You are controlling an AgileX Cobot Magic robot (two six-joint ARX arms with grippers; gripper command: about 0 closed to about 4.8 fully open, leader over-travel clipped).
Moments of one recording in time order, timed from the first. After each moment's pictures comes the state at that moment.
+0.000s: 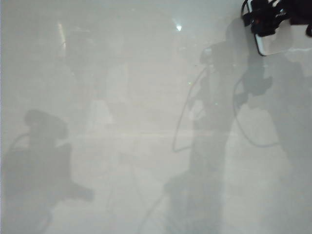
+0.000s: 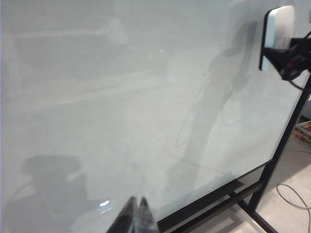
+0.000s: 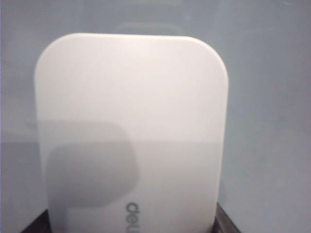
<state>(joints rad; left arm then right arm) -0.18 0.02 0.61 -0.65 0.36 -0.02 0.33 1.18 0.61 0.68 0.32 -0.27</state>
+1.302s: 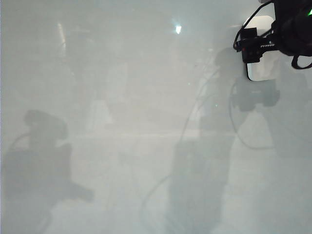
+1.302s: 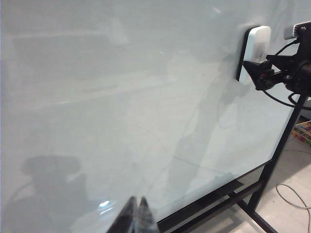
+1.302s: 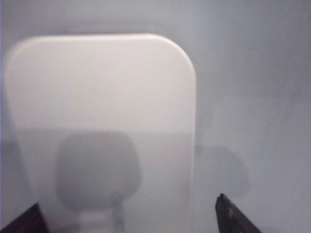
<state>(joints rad) -0.18 0.02 0.61 -0.65 0.36 -0.02 0.29 1.38 0.61 0.83 0.36 -0.13</state>
